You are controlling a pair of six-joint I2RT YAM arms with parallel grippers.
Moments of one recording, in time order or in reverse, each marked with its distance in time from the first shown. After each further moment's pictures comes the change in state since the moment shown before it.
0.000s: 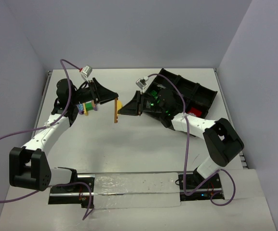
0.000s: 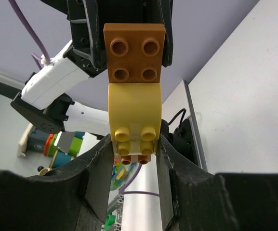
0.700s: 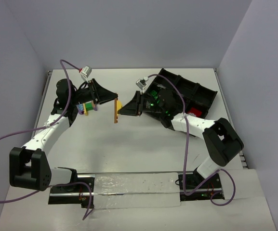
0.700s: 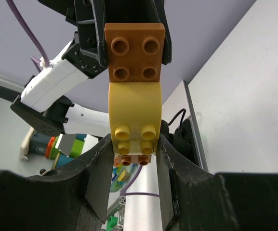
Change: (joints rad) left arm 0.011 0.000 -0.003 -0.014 0.001 0.015; right arm -0.005 0.003 -0.003 0.004 0.008 0.012
